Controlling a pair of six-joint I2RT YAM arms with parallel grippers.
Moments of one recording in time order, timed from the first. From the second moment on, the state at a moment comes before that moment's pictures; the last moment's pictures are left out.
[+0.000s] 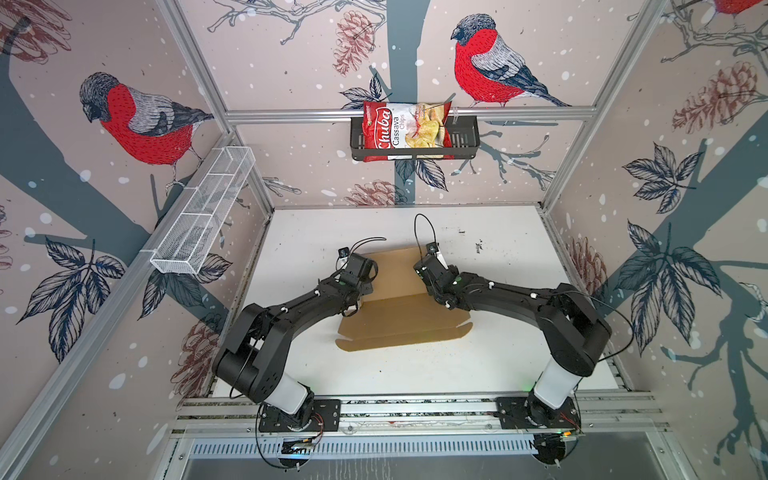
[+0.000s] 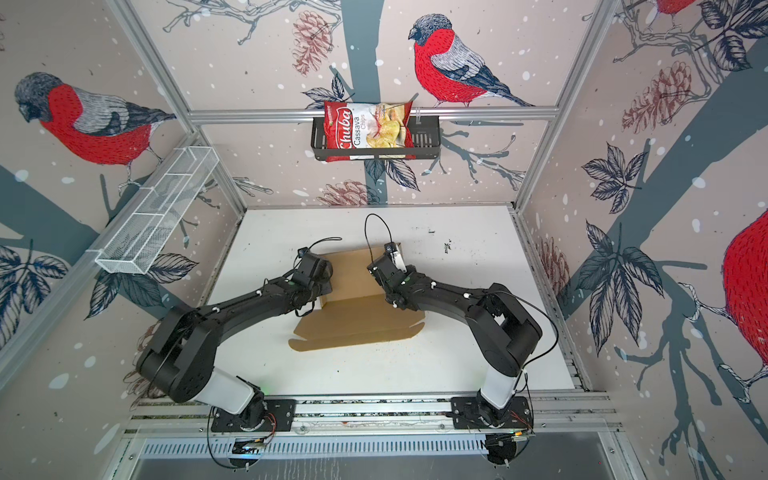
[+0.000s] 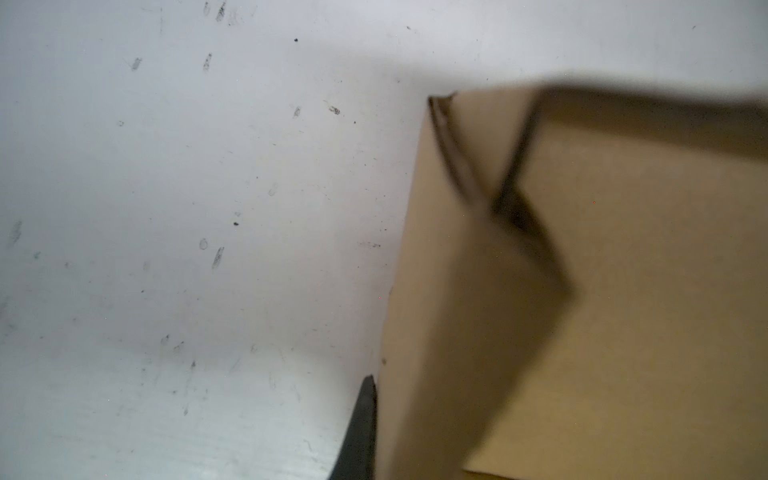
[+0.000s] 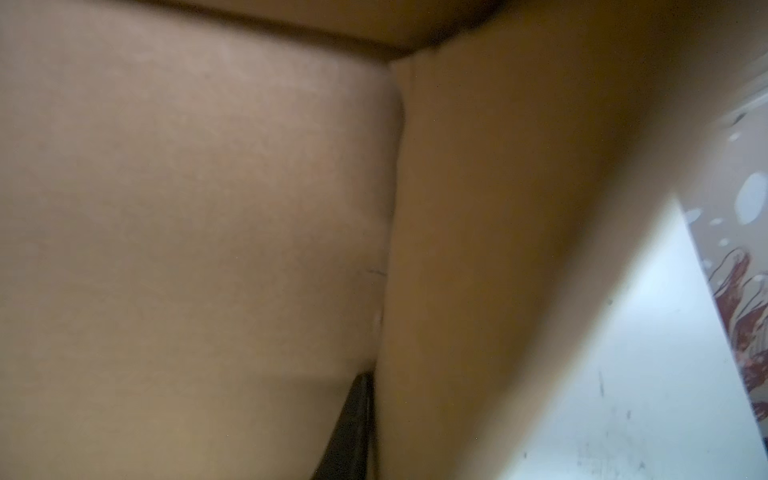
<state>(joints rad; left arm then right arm) -0.48 1.57 0.86 -0.29 -0.28 -0.66 0.86 1.74 1.11 -0.35 0.63 0.32</state>
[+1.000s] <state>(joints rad) -0.39 1.77 1.11 -0.68 -0.16 -0.49 0.77 1.66 1.30 -0.57 0.24 0.40</state>
